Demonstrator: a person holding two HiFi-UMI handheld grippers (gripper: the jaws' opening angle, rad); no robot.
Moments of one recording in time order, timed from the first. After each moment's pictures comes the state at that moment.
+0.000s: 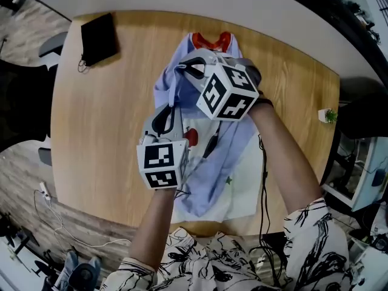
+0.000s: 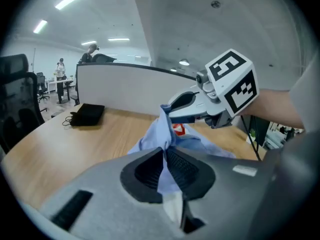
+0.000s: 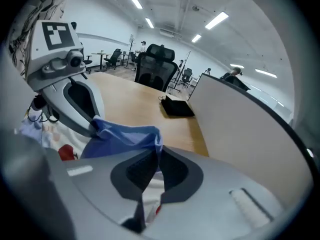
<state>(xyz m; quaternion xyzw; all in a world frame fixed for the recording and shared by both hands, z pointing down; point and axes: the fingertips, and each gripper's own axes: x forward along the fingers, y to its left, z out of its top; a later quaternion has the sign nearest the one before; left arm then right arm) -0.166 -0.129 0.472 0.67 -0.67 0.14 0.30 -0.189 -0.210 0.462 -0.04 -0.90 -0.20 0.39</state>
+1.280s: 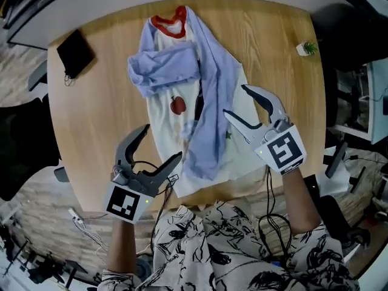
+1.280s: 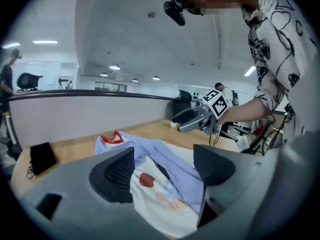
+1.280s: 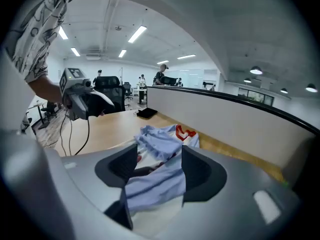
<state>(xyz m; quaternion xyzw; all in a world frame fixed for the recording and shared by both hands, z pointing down) -0.104 0.014 0.365 0.91 -0.35 0.18 0.15 0.026 -0.068 0.382 0.27 -0.92 0.03 0.27</state>
